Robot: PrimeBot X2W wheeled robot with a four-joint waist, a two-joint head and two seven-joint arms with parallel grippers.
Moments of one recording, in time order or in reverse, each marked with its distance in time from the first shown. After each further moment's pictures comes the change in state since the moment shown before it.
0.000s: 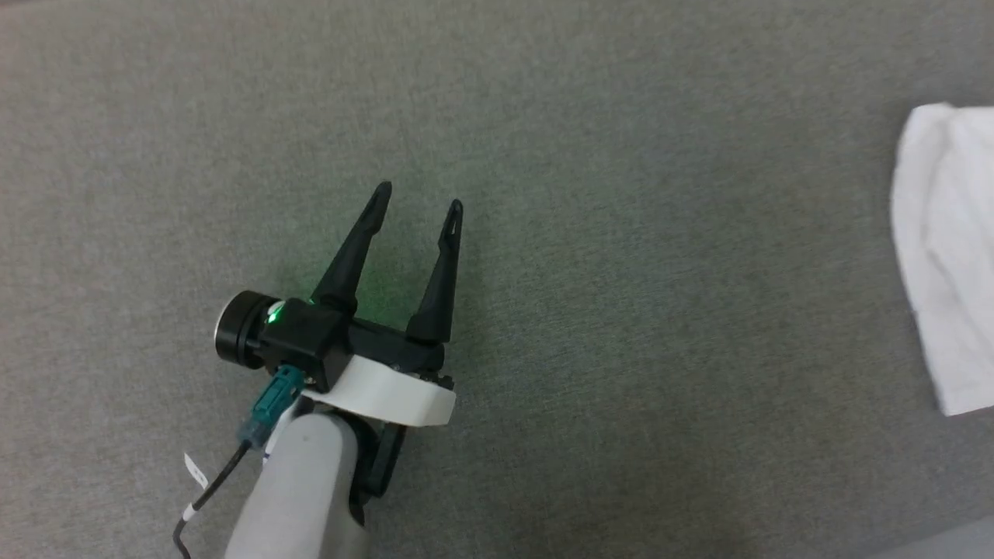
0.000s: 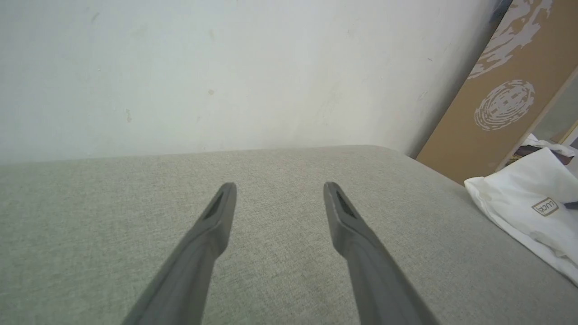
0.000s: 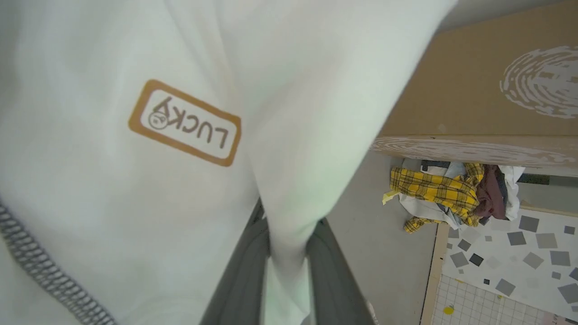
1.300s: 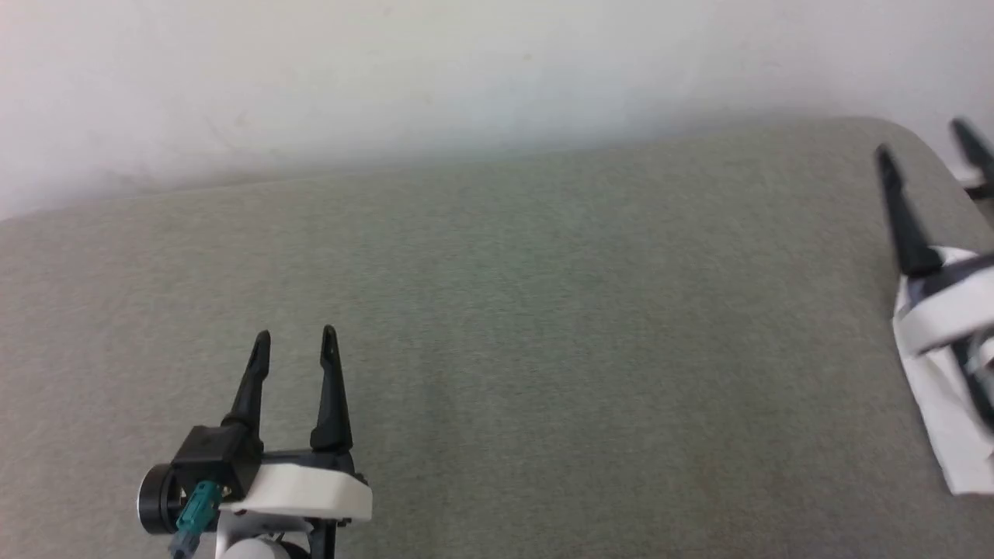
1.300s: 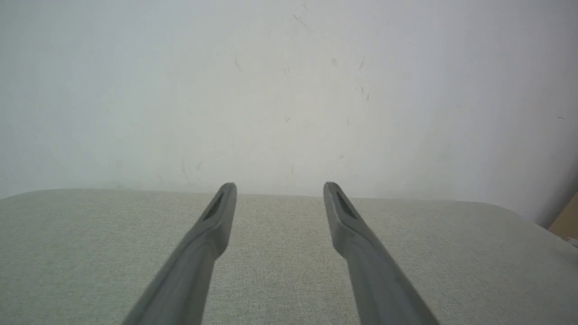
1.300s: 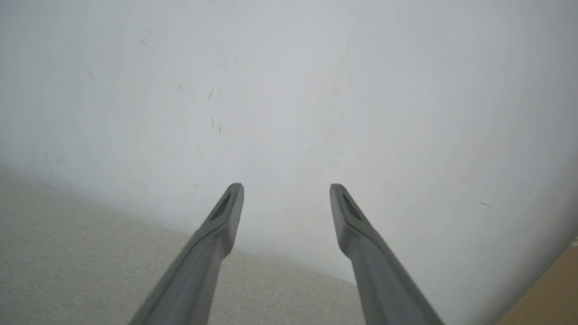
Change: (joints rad) left arm 0.282 0.000 0.171 -0.008 -0.056 0.143 0.000; right arm 0.189 0.393 -0.307 -0.404 -0.043 0.000 -0.382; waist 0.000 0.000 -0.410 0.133
